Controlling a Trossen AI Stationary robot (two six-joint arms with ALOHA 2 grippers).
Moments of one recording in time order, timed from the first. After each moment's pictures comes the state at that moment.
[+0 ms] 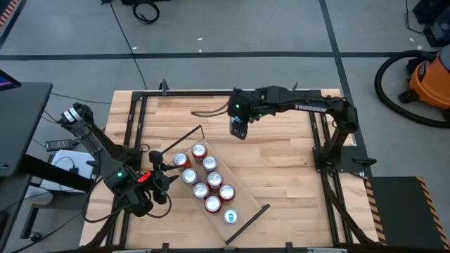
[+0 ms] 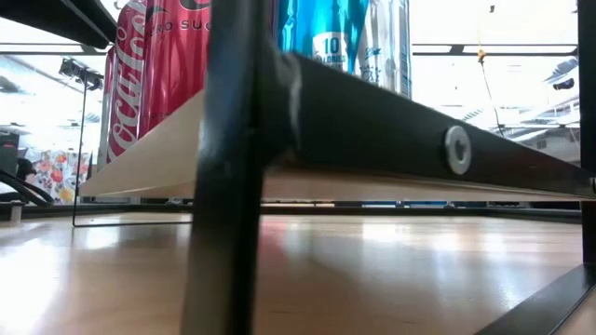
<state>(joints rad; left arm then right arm) -0.87 1.22 0.90 -0.89 -0.97 -0.49 -0.17 1.77 1.78 -1.07 0.14 0.16</state>
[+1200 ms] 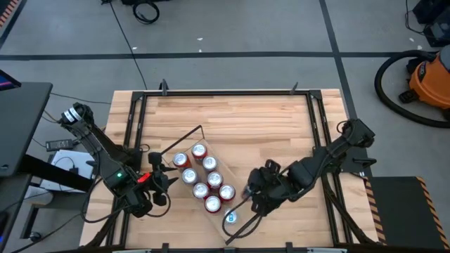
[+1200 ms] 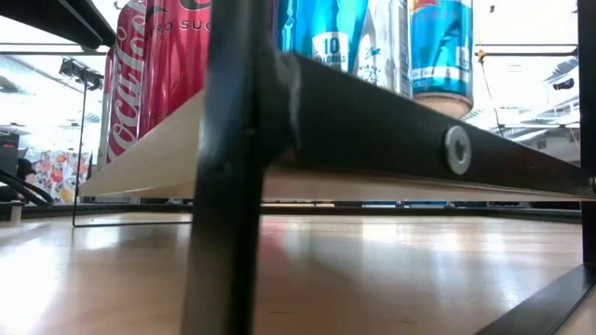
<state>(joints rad) -0.88 1.22 0.90 -0.89 -0.94 -0.60 0.58 1.72 1.63 -1.08 0.37 0.92</state>
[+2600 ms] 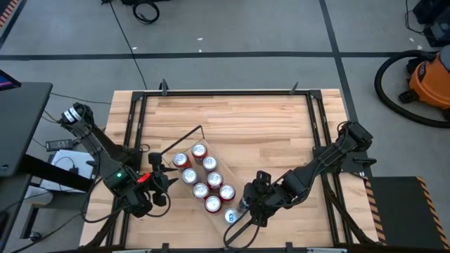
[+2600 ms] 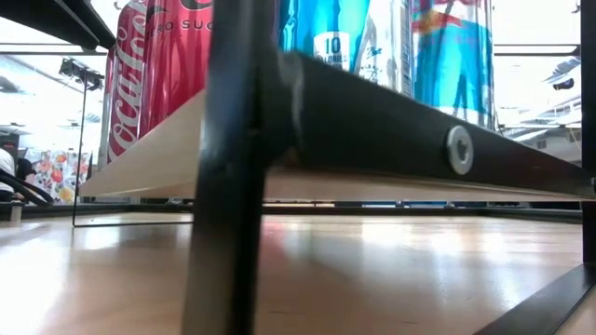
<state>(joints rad) -0.88 1.22 0.90 -0.89 -0.92 -0.61 0.59 1.76 1.50 -0.83 0.28 0.76</state>
